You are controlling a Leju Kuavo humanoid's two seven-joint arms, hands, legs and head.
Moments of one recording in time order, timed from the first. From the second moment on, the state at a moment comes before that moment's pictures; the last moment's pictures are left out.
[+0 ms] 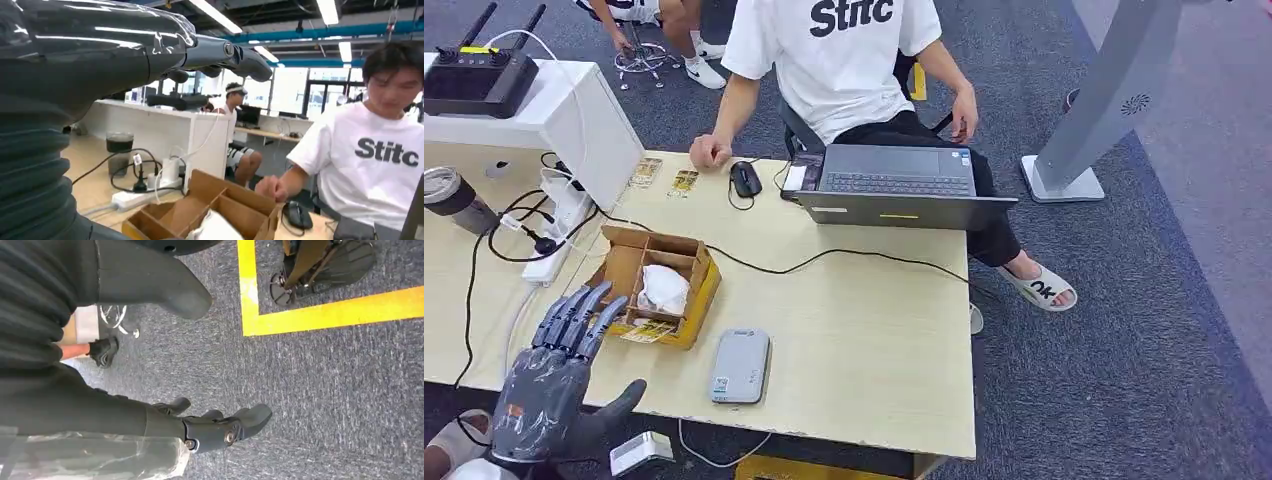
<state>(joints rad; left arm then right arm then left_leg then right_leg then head) 0.32 0.43 -0.23 -1.90 -1.06 0.17 0.00 -0.03 0.17 -0.65 -0.20 0.66 -0.39 -0.02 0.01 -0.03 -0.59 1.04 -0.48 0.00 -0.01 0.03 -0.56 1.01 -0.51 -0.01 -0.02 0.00</state>
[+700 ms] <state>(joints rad) 0.23 0.48 -0.29 -1.67 -1.25 0.10 0.20 -0.03 0.17 -0.68 -0.20 0.69 -0.38 0.01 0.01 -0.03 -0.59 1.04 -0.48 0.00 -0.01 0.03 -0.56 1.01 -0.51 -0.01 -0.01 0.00</state>
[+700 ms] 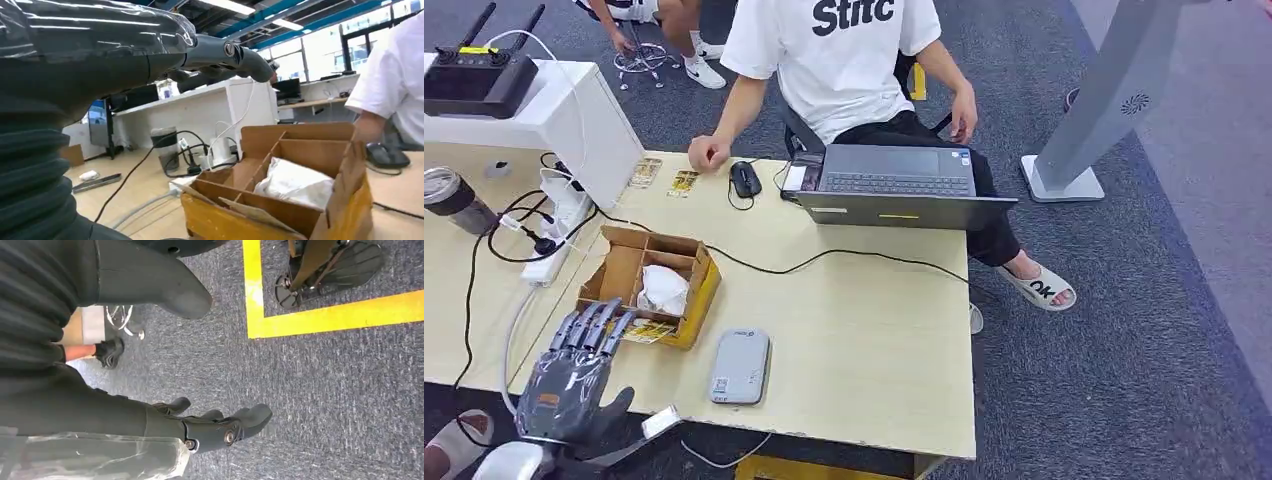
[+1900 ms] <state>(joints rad) 0.13 0.36 -0.07 -1.27 -1.40 0.32 0.03 -0.03 0.17 -0.67 -0.20 0.81 -0.35 0.00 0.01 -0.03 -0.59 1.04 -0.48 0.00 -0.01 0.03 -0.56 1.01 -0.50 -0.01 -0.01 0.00</state>
